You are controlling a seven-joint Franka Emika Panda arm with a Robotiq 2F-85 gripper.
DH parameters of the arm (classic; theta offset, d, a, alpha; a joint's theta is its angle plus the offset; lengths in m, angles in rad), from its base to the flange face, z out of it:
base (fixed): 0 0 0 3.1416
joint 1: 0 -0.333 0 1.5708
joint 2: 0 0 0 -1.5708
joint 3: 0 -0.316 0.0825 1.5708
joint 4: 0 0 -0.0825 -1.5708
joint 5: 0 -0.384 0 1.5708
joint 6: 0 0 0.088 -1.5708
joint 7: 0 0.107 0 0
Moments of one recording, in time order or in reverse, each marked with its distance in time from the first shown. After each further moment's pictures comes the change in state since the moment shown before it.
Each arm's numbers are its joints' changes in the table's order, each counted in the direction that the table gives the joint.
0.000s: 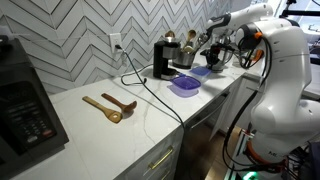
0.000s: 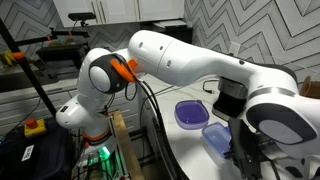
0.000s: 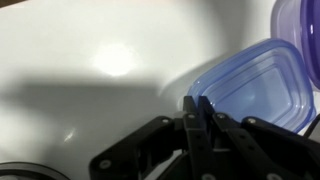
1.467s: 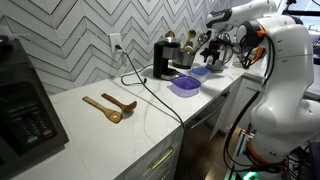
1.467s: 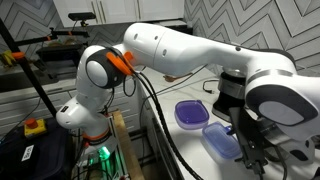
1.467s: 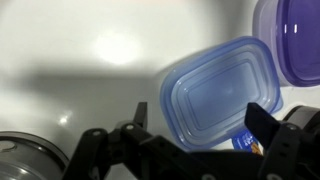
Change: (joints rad) arm -0.023 -0.056 -0.006 0.001 0.001 -0.007 -0.004
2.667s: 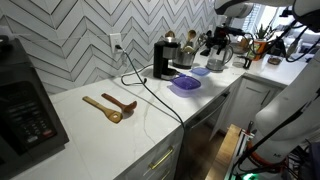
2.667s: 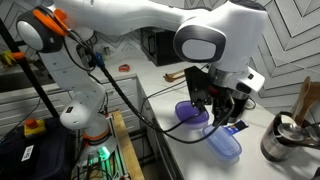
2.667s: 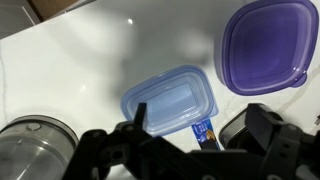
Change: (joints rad) arm -0.228 -0.642 0.071 0.652 0.149 -0.363 0.155
